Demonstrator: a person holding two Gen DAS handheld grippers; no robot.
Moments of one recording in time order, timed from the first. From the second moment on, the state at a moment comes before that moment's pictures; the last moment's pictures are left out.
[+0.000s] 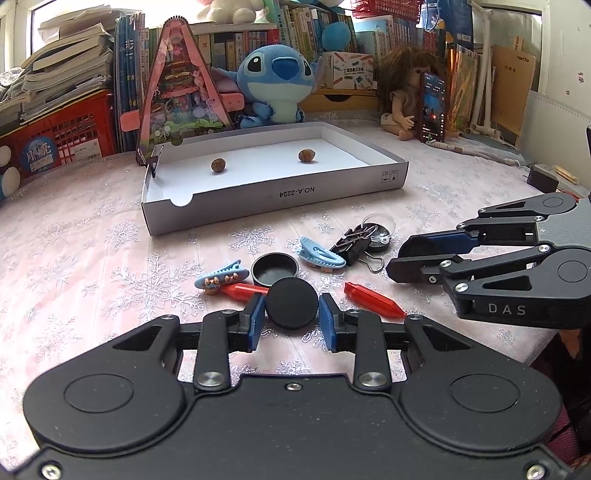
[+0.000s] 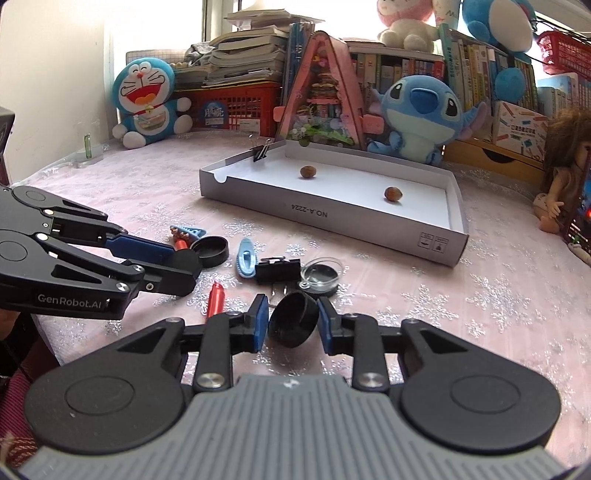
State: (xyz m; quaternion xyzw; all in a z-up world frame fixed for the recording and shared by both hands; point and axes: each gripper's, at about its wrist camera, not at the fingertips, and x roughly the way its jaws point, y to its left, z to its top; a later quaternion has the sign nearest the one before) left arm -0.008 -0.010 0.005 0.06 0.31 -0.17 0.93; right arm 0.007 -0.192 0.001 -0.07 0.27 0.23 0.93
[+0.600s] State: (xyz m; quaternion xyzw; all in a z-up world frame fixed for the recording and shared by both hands) left arm -0.007 -0.014 0.001 0.06 0.31 -0.16 0.93; right arm 0.000 -0.203 0.003 -0.07 0.27 0.24 0.93
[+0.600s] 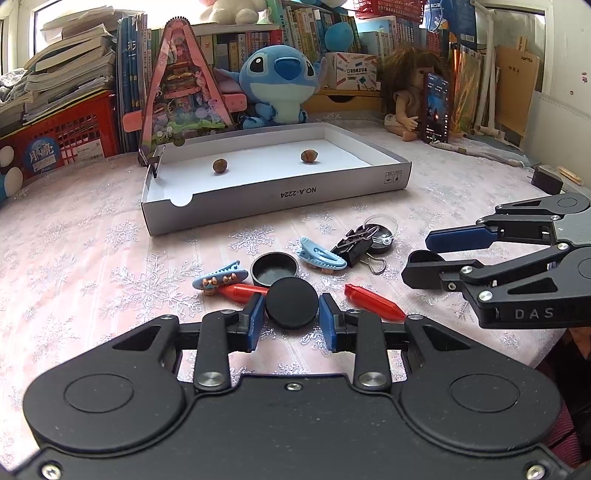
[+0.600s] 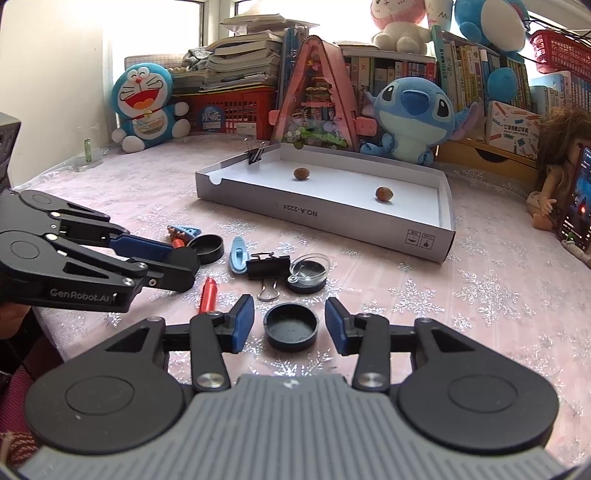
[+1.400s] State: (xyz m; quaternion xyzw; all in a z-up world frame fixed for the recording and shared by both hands) left arm -0.005 -0.023 0.011 0.05 0.31 -0.17 0.93; right arm 0.000 -0.212 0.014 -0.09 0.27 0.22 0.94
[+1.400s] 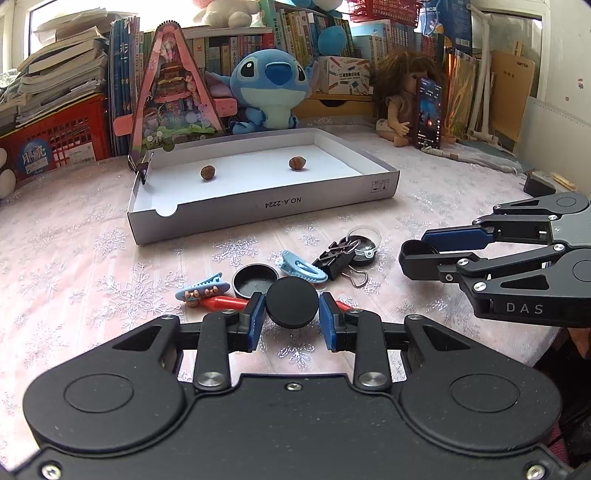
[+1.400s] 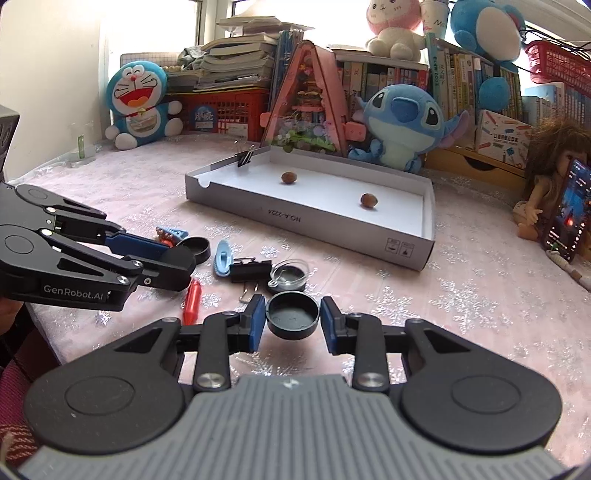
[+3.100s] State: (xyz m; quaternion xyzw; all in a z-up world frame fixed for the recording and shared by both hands) left arm 0.124 0.002 0.051 -0.02 0.31 -0.08 0.95; right arm 0.118 -0.224 0.048 0.01 0.27 0.14 0.95
